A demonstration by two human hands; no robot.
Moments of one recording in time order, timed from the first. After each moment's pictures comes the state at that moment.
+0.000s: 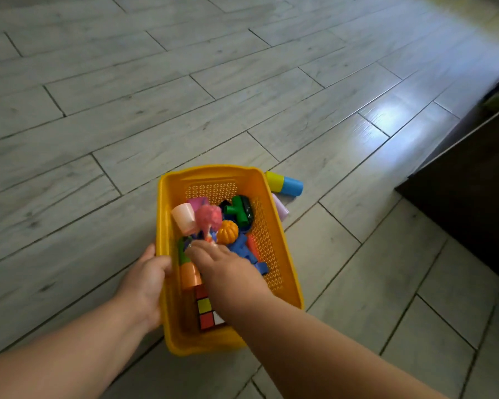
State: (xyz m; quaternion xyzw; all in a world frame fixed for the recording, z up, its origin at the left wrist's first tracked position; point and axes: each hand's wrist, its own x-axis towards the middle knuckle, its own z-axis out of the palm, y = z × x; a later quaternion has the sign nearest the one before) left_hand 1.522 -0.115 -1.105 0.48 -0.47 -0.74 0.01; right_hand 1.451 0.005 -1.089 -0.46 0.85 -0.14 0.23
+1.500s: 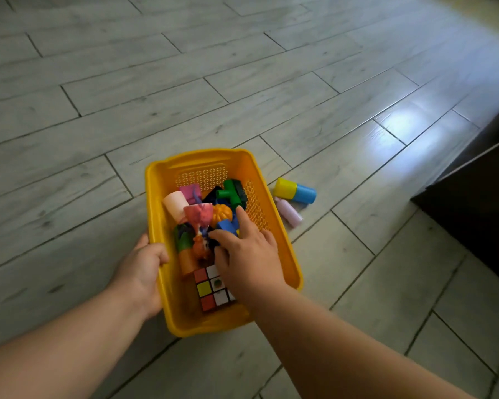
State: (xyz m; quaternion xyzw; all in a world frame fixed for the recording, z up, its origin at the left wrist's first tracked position) left_hand 1.508 -0.142 -1.101 0.49 -0.44 -0.75 0.04; right_hand 1.422 -0.011 -1.099 -0.35 0.92 -0.12 0.14
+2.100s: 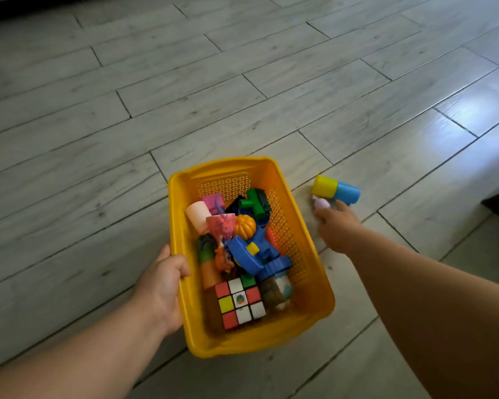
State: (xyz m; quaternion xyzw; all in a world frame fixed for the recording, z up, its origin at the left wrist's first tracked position) left_hand 1.533 -0.133 -1.090 0.52 -0.41 -0.75 0.03; right_hand 1.285 0.031 -1.168 -0.15 0.93 -0.14 0.30
